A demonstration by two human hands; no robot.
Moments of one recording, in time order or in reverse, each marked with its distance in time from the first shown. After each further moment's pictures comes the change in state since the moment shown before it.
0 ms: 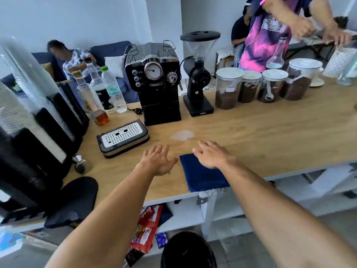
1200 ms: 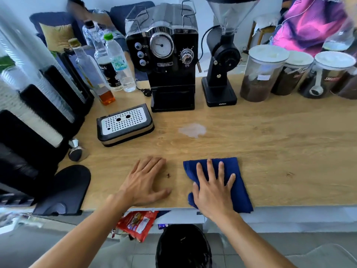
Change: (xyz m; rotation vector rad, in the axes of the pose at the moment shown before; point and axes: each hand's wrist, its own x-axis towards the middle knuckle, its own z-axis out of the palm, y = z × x) left_hand -0.023 -0.047 0.060 -0.014 0.131 0.147; right_hand -0.008 0.015 0.096 -0.147 0.137 -0.130
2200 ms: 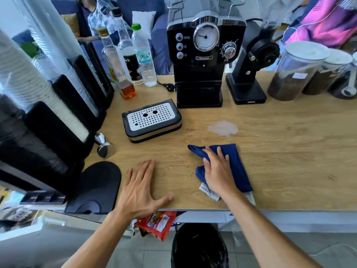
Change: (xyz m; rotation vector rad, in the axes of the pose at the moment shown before) left_hand -0.061 -0.078 0.009 -0.153 0.153 -0.185; right_hand 0.061 -0.076 0.005 0.510 0.107 -0.003
